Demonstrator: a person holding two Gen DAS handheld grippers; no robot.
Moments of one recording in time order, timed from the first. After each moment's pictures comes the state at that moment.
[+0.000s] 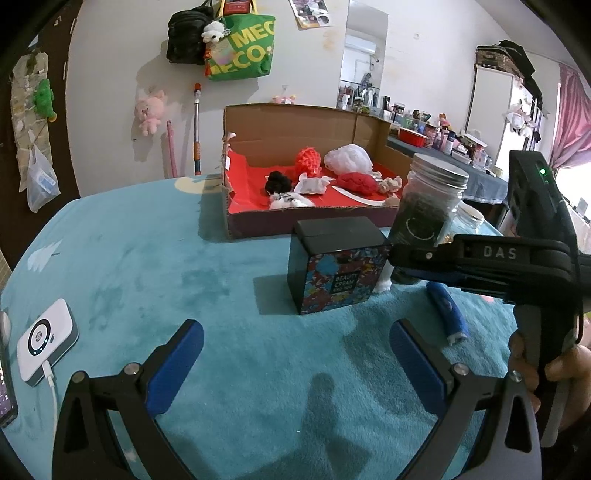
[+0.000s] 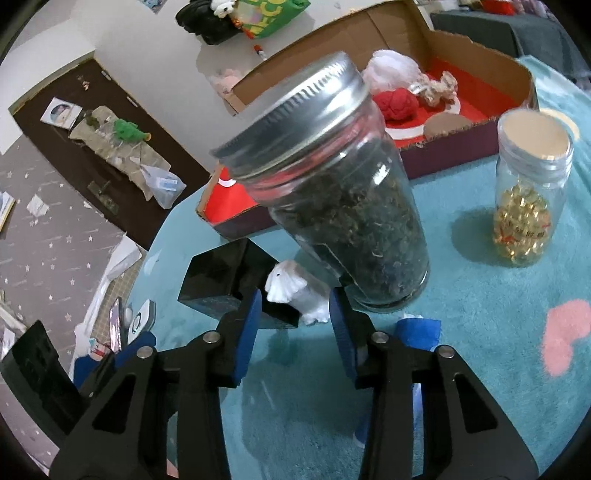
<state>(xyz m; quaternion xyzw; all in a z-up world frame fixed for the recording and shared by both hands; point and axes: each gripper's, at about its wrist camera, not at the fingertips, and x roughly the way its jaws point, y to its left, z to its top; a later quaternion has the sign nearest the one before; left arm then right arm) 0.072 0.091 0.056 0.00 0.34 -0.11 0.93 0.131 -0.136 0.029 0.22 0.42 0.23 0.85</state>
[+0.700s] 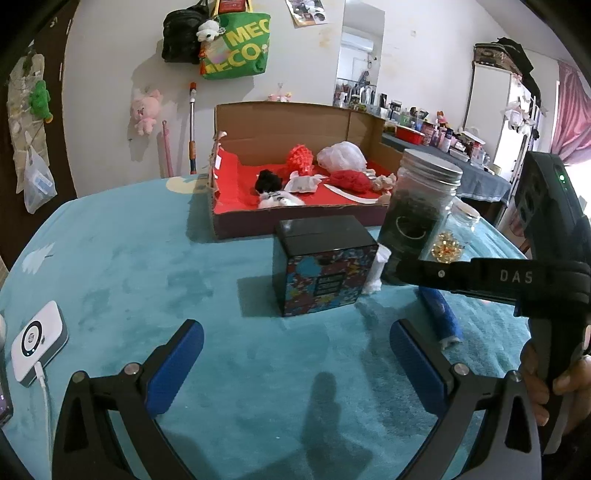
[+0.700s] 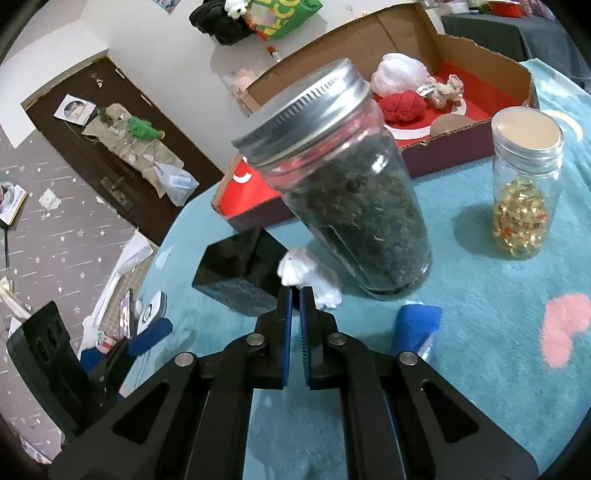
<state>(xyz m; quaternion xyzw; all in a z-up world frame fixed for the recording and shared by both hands) 0.073 0.080 0.054 0.00 0.34 -0.12 0.93 0.118 -0.141 0.031 0.21 0.41 0.26 0.85</state>
